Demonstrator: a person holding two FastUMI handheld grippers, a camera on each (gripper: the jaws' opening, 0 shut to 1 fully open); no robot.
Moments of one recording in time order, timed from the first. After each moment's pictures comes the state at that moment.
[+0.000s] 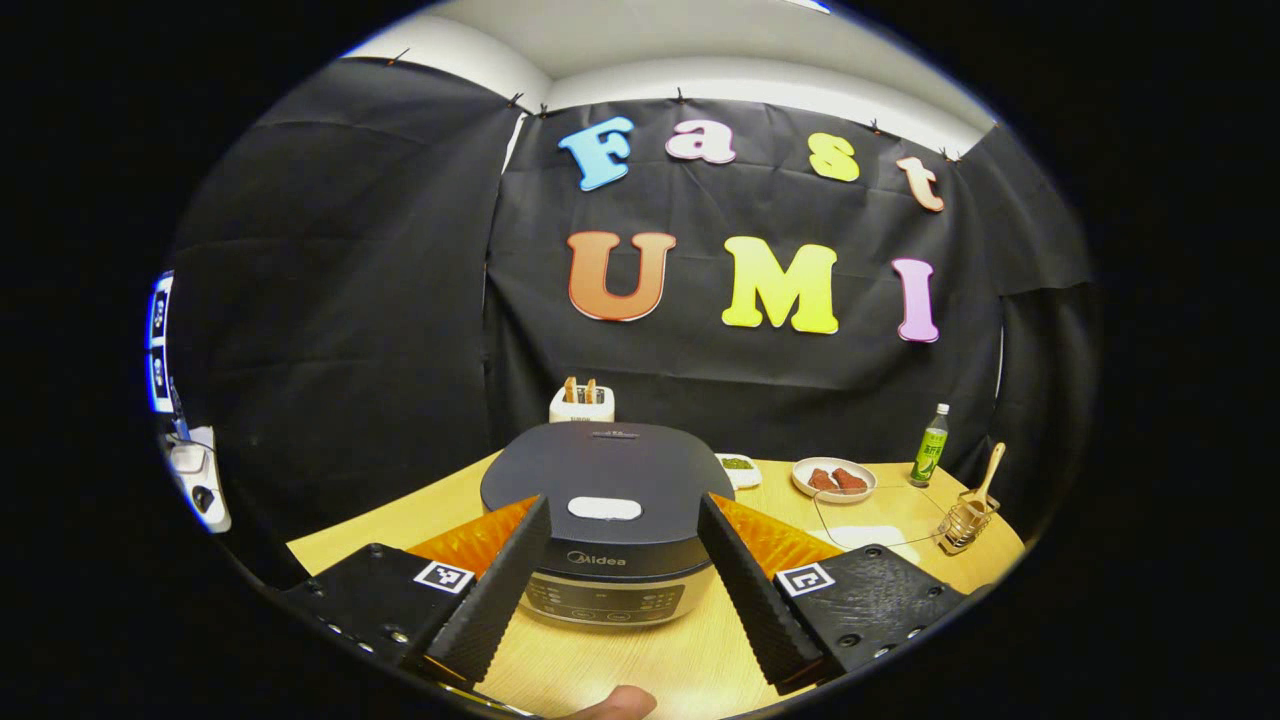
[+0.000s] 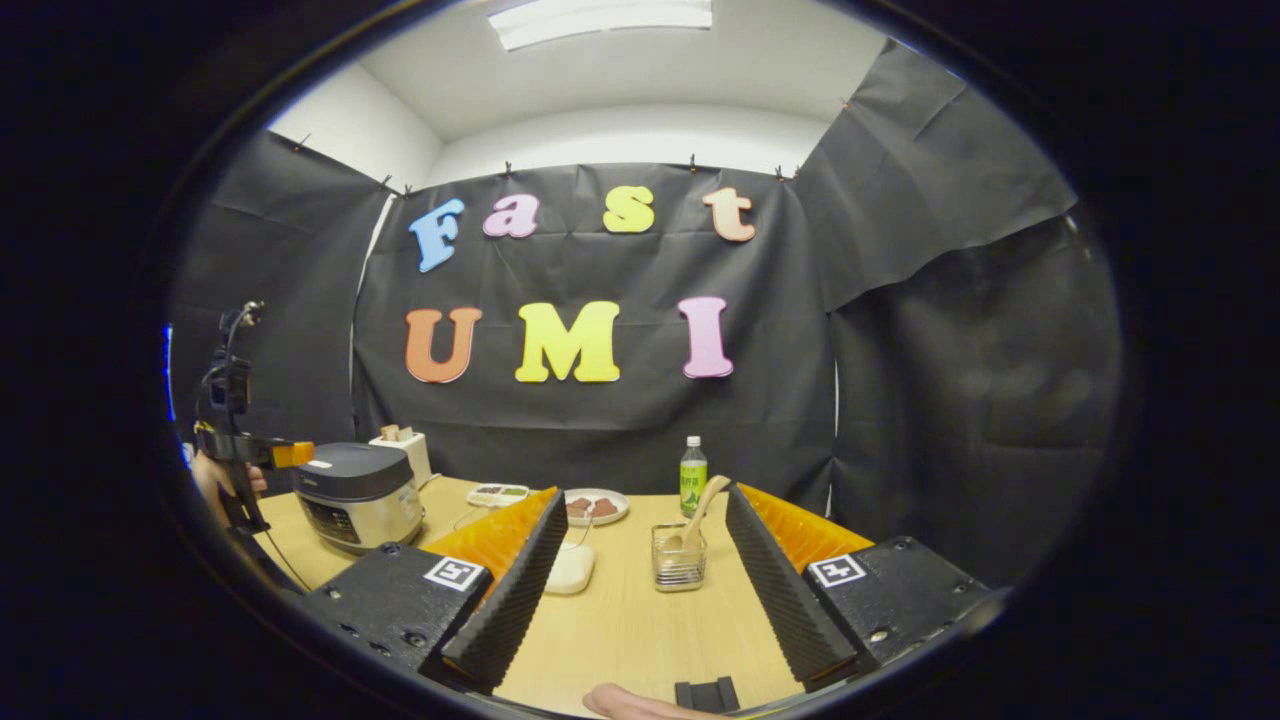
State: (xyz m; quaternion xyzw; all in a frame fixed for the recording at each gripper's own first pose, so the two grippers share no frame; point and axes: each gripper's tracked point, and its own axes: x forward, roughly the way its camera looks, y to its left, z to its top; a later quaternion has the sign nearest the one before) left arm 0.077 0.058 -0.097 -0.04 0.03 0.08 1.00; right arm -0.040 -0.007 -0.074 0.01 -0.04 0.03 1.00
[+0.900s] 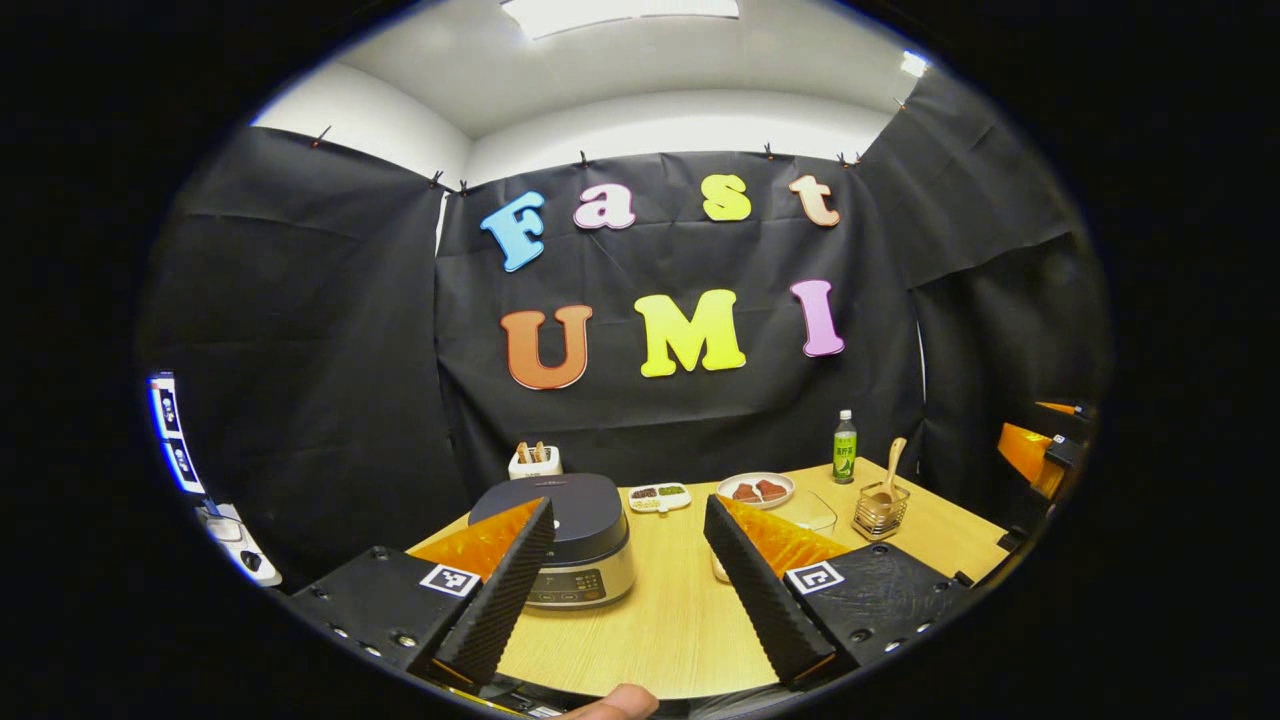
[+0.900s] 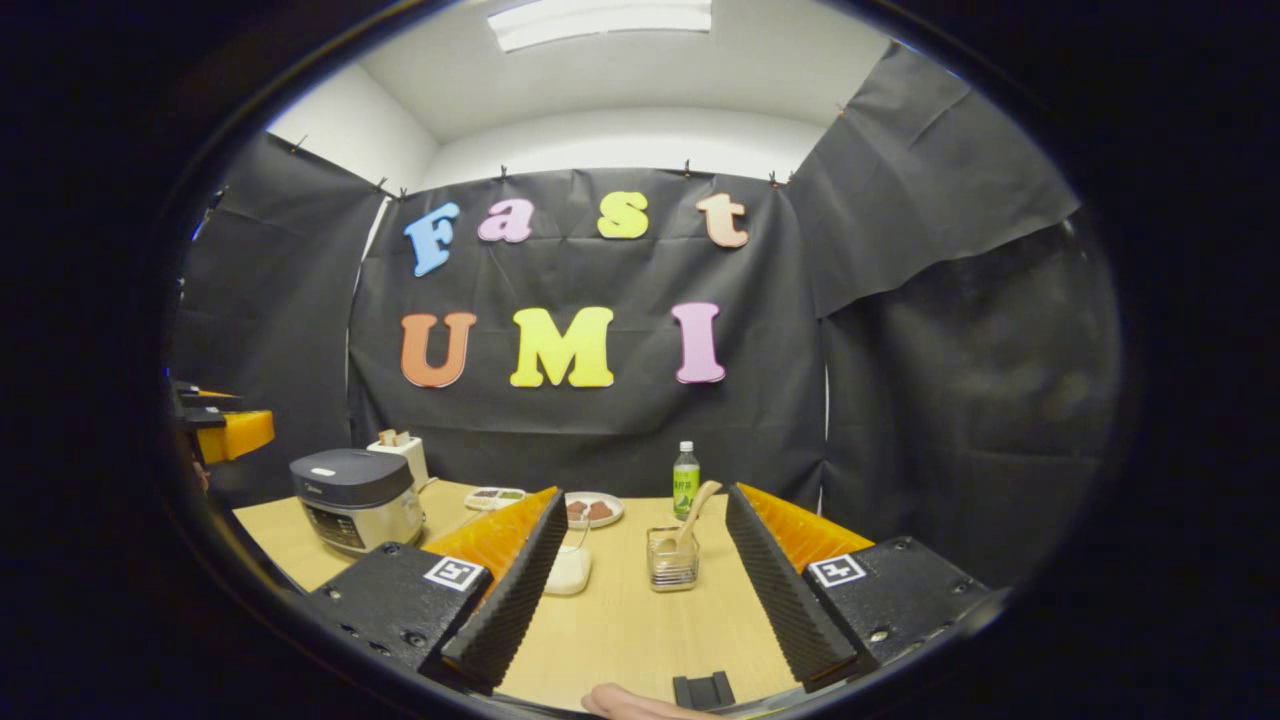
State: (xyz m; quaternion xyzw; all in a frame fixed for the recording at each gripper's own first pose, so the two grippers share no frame) left arm -0.045 -0.042 -0.025 0.03 -0.03 0.00 1.00; right arm -0.057 -0.012 -0.057 0.01 -0.04 0.02 1.00
